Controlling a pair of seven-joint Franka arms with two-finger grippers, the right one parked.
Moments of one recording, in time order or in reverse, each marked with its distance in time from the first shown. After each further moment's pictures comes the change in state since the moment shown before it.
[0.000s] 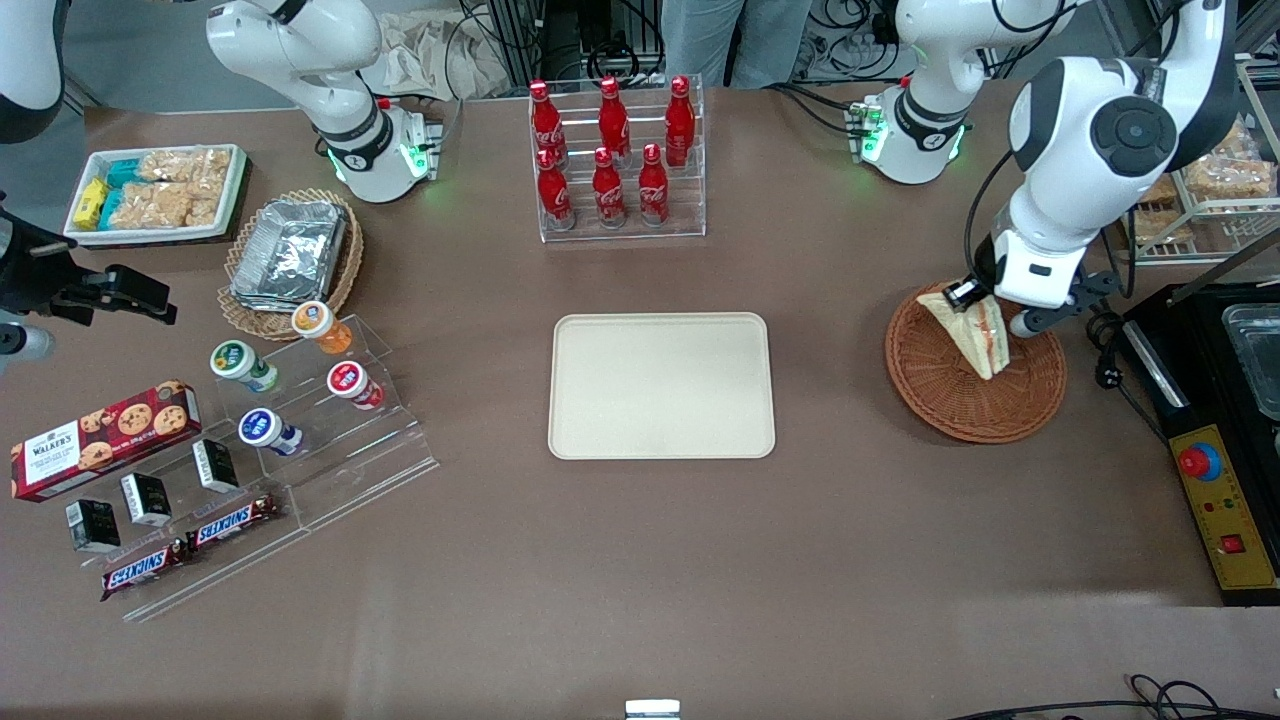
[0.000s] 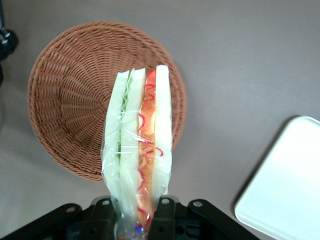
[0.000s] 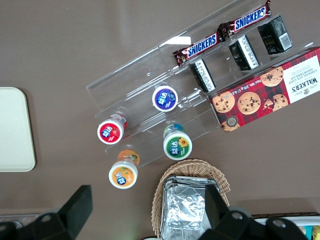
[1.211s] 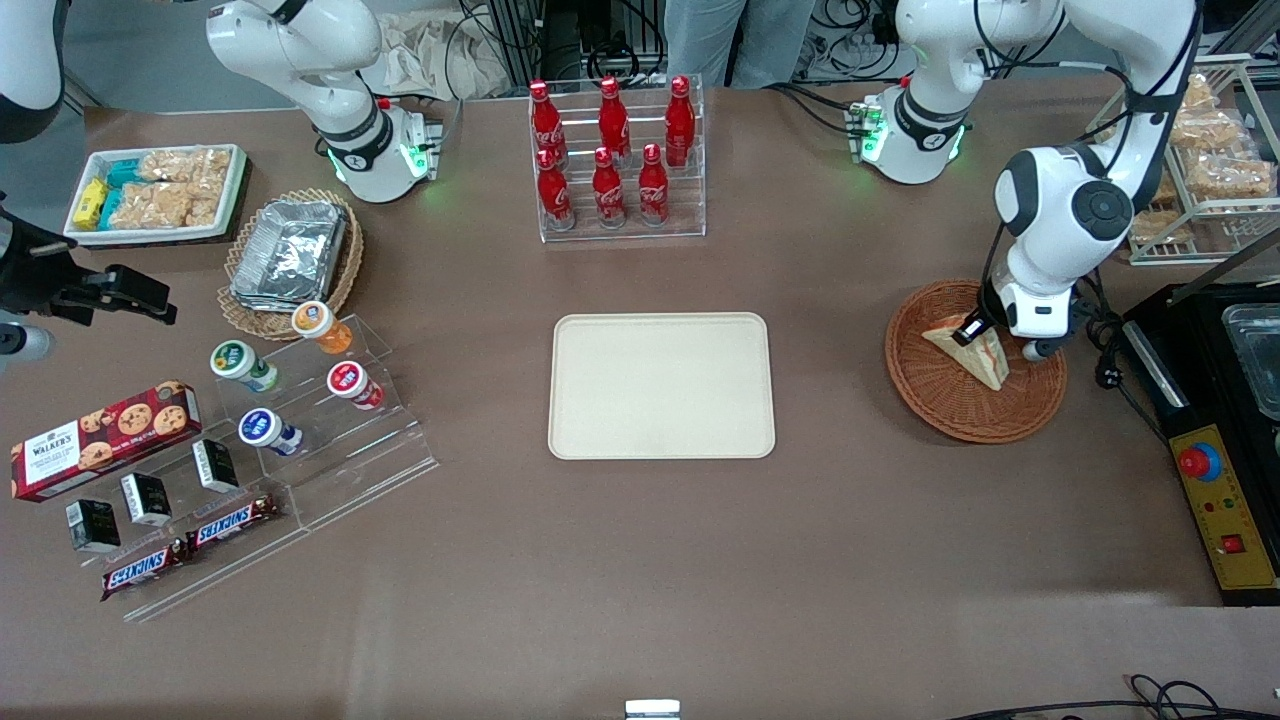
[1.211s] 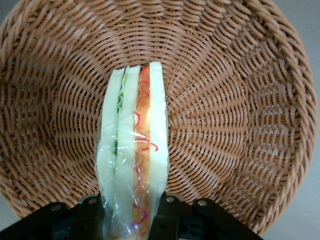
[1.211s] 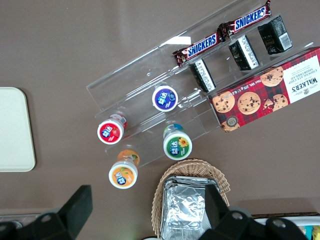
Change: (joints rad) arm 0.004 0.208 0.208 -0.362 -0.005 0.616 -0.070
